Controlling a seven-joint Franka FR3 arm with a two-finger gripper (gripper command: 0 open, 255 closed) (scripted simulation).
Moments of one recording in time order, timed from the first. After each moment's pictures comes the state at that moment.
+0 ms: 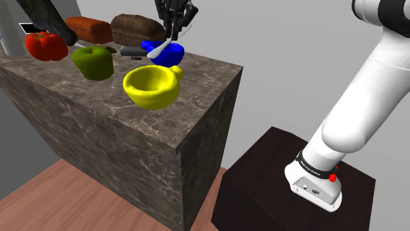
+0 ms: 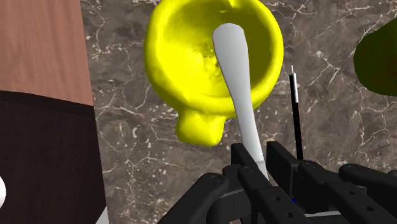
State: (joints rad) arm 0.01 0.01 0.45 -1.47 0.18 1.62 1.76
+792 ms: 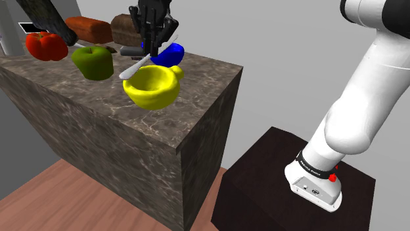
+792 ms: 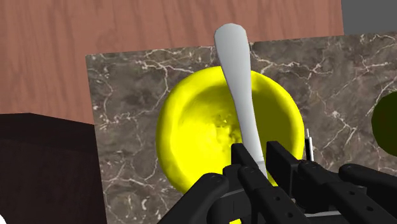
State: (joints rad) arm 0.11 0.06 0.54 -1.47 0.12 1.70 1.95
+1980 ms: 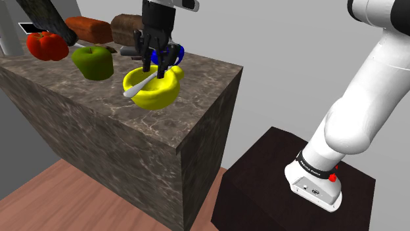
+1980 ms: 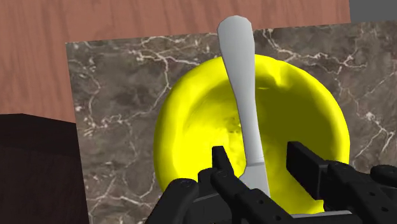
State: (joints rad) arm 0.10 0.02 0.53 -1.67 0.15 1.85 1.91
